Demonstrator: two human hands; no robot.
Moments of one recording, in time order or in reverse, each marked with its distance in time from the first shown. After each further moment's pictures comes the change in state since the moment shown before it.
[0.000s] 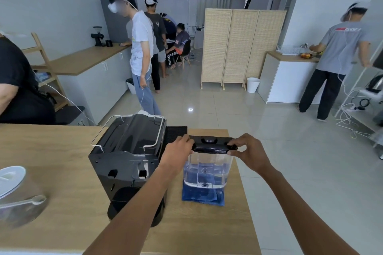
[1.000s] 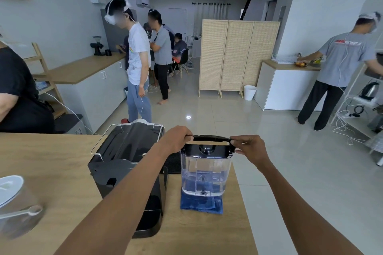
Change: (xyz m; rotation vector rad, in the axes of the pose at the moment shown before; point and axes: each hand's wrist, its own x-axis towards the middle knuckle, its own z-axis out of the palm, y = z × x) left_hand 0.058 -0.031 -0.040 -0.457 -0.154 0.007; right_hand 0.020 -0.014 -0.018 0.475 0.103 0.219
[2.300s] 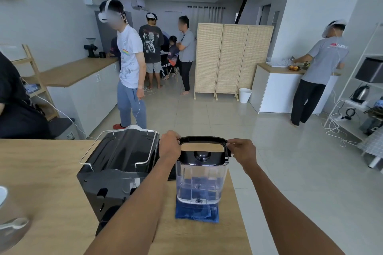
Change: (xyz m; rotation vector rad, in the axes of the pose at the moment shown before) left_hand 0.016 0.004 0.030 -0.264 0.403 -0.470; right_hand 0.025 0.006 0.018 -0.242 0.217 0.178
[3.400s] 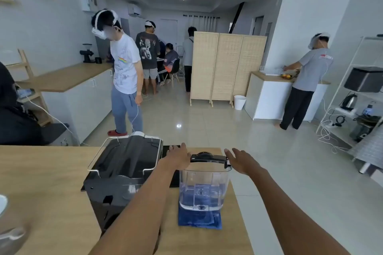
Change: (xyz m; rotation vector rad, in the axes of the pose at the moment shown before) left_hand -0.004 0.000 -0.009 0.388 -0.556 0.041; right_hand -0.015 -0.023 0.005 -0.691 -0.380 0.061
